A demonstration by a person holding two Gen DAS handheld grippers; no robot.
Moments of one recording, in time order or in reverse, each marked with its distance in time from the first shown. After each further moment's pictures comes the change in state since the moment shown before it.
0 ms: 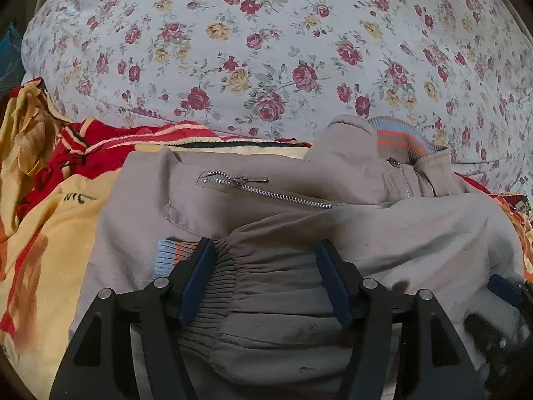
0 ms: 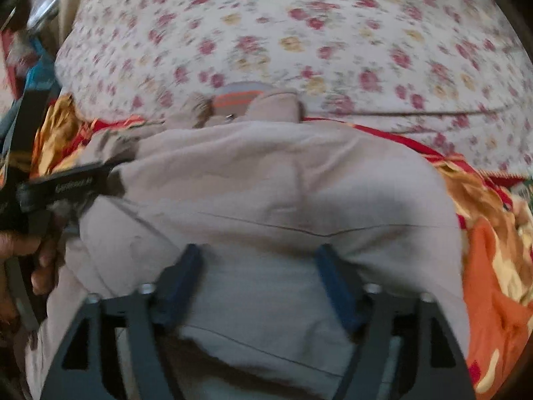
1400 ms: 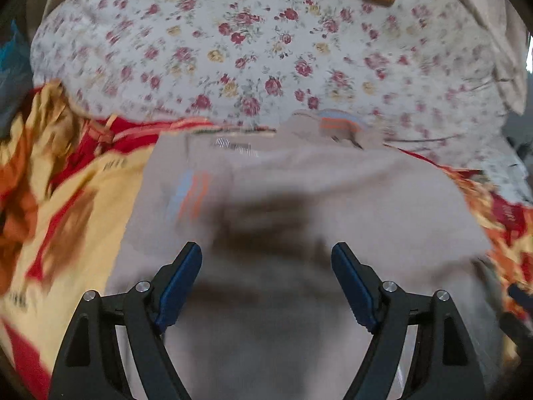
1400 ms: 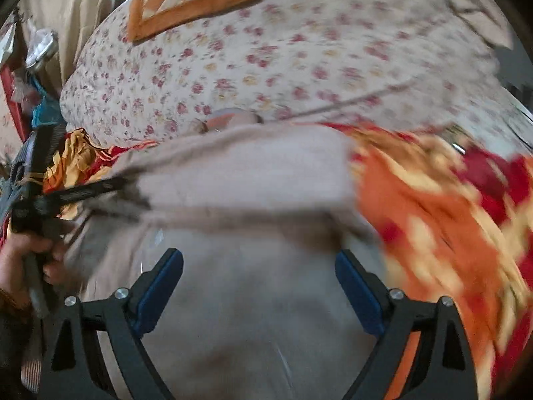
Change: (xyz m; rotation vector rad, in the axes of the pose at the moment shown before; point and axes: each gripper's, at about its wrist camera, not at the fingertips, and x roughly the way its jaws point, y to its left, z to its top) left arm -0.116 0.031 -0.062 0.050 -0.008 -0.136; right arm -0.151 -0.016 -0.105 0.180 -0.120 -0.046
